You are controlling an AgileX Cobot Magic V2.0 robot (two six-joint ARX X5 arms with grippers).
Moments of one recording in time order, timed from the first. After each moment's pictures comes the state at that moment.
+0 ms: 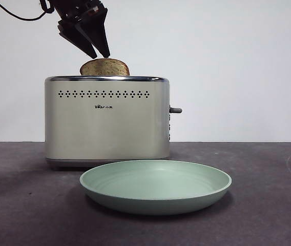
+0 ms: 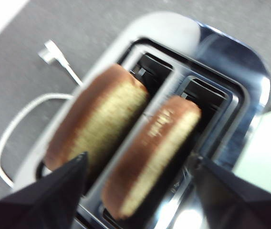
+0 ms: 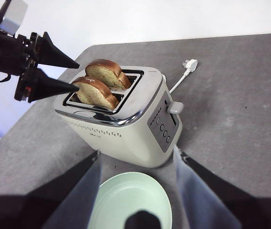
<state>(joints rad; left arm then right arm) -0.33 1.89 2.01 -0.99 0.22 0.56 0.04 0.98 1.15 -0.61 -0.60 0.09</state>
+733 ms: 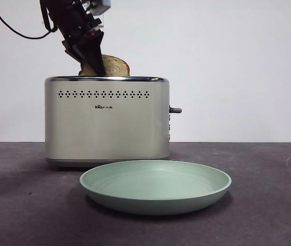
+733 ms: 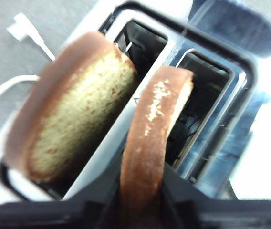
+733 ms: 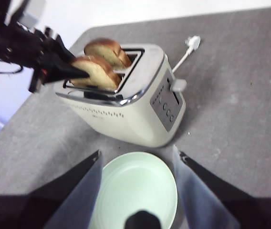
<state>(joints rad) -0.33 1.95 2.02 -1.04 0.24 0.58 0.05 0.98 1.15 -0.70 -0.60 0.08</state>
